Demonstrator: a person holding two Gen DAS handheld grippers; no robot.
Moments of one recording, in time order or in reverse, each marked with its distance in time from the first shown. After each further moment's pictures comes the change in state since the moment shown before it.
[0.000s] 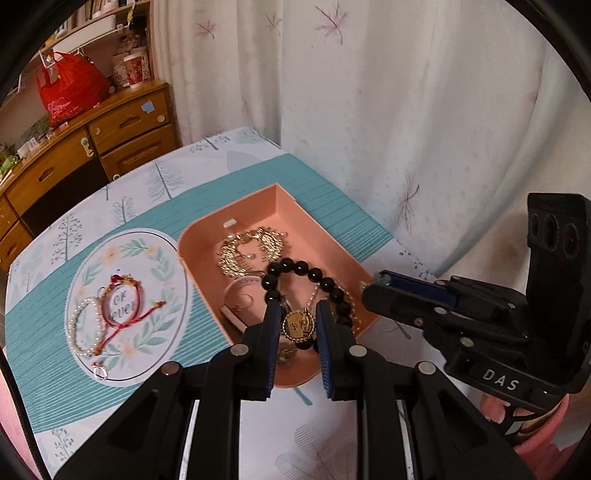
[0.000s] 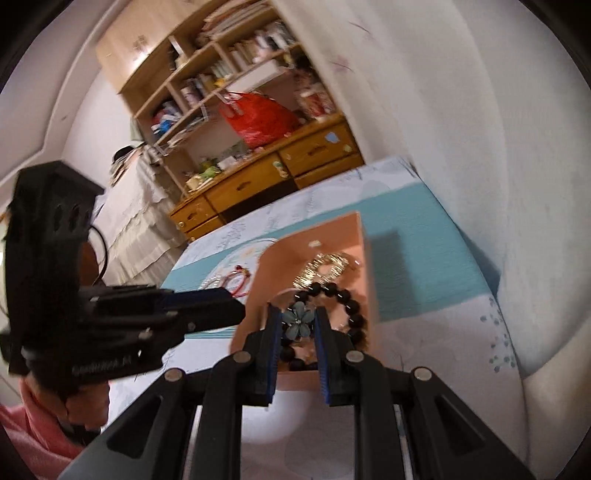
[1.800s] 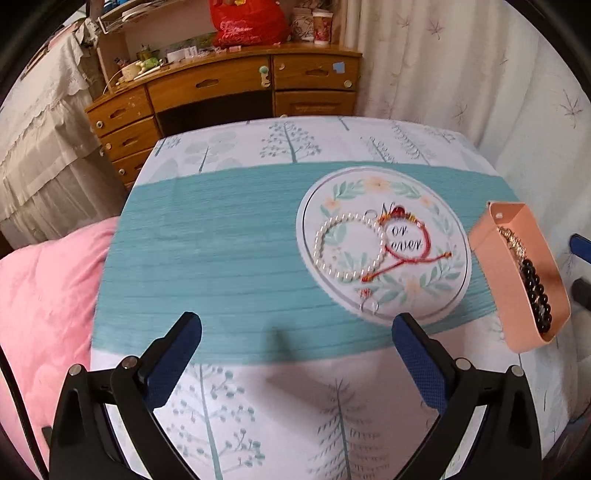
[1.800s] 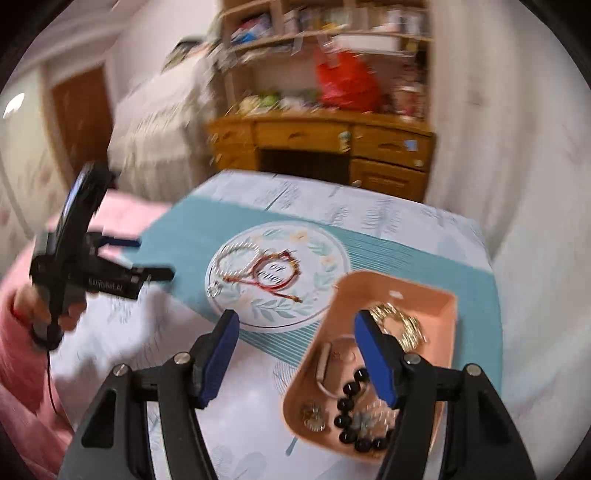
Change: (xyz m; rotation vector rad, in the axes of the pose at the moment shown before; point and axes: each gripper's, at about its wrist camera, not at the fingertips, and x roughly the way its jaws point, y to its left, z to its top) left arm -0.047 0.226 -0.088 -0.396 0.018 0.354; right arm 0.069 0.132 0.039 -0.574 0.228 -0.059
